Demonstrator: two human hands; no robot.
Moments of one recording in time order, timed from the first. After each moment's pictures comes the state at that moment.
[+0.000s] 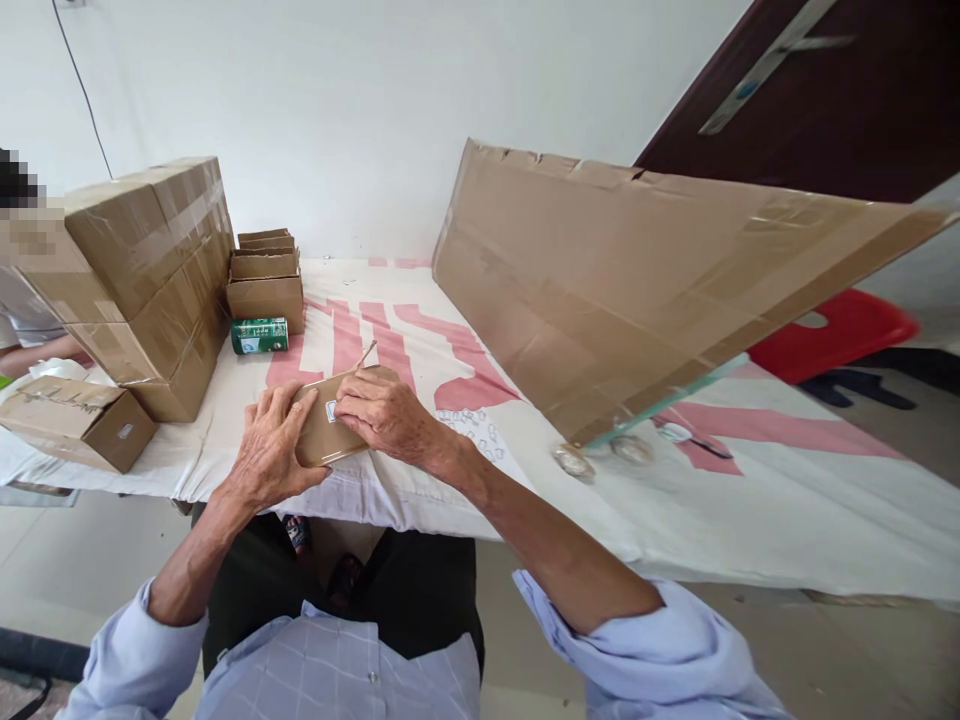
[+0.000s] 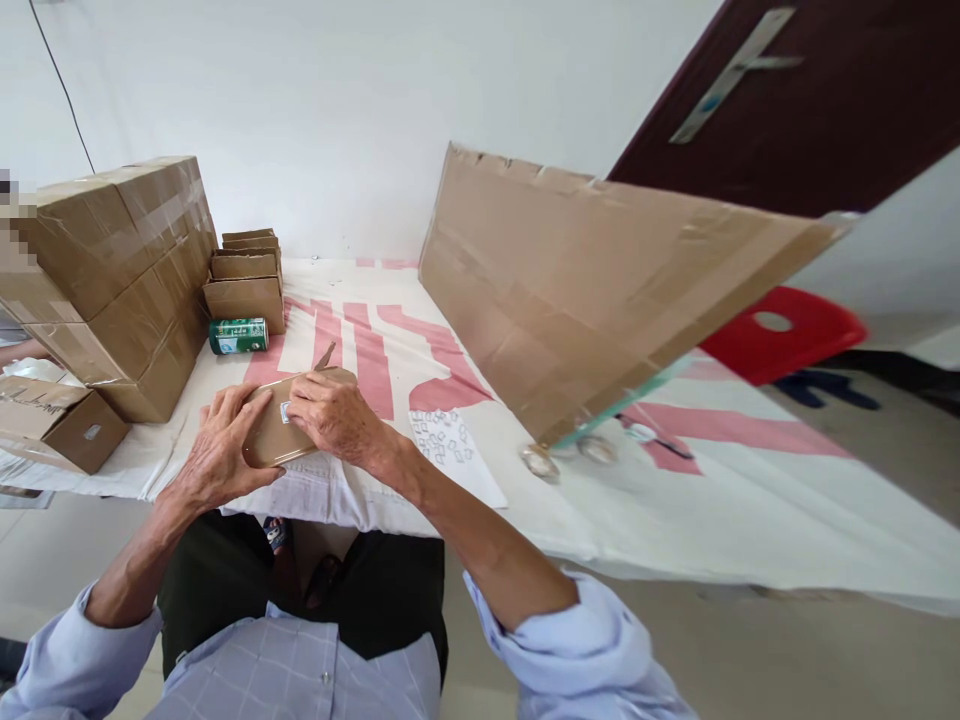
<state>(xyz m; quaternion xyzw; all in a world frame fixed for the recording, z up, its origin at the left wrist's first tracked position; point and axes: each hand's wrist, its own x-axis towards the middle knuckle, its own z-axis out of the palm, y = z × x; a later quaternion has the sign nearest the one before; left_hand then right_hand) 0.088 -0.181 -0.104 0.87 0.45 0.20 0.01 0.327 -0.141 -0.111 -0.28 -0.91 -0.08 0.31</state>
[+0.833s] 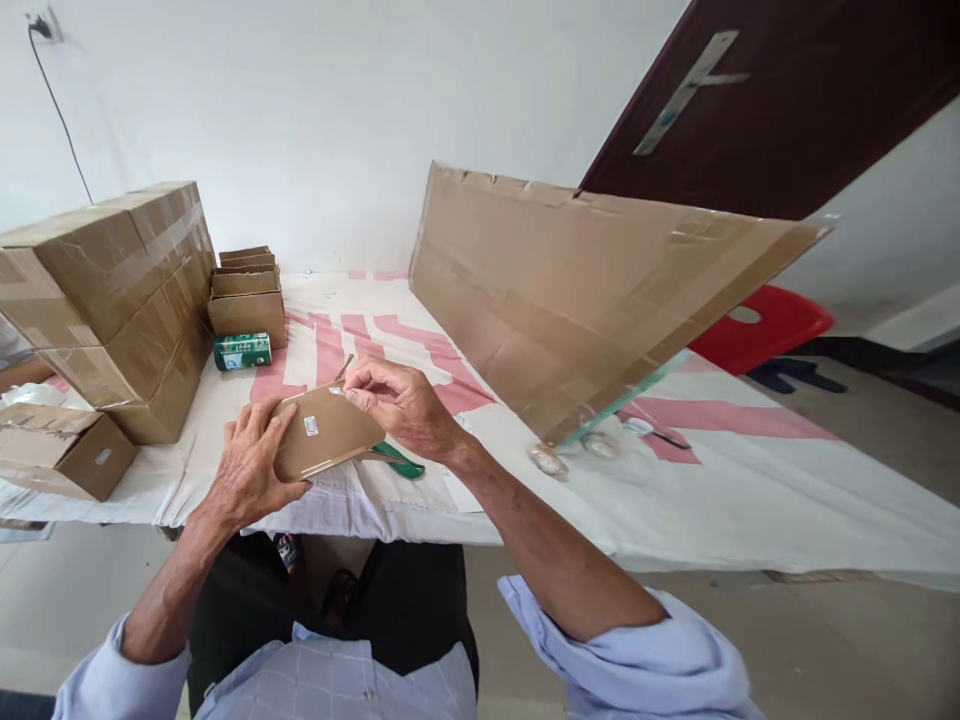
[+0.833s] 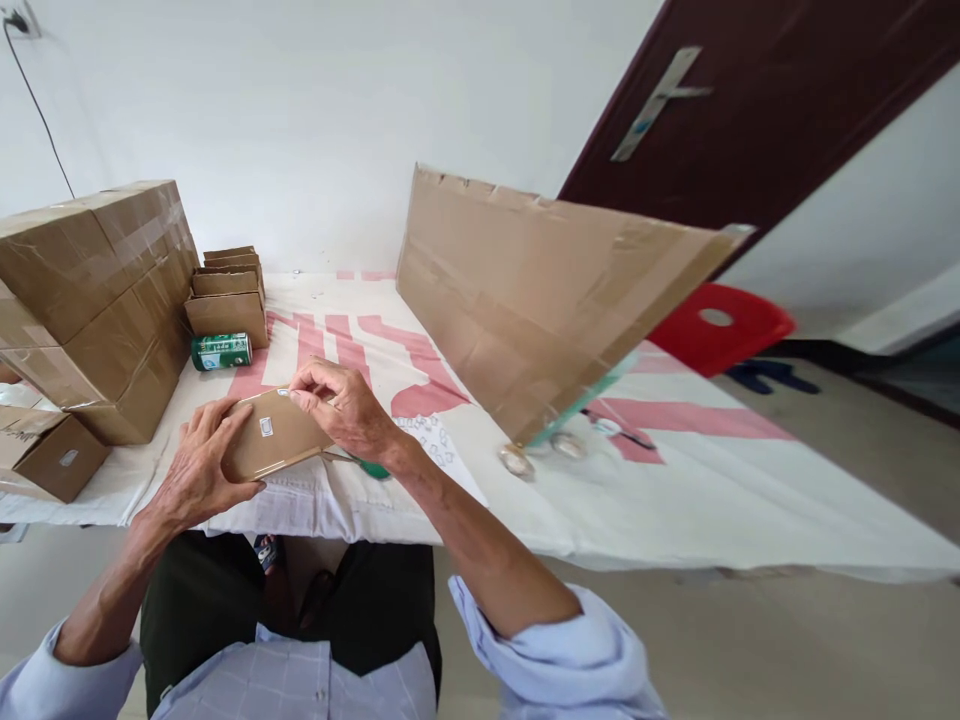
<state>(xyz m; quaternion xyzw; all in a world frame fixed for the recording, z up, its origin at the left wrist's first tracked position) 0.083 -0.176 -0.107 0.87 0.43 0.23 0.00 0.350 -0.163 -0.069 -0.33 -0.74 0.27 0.52</state>
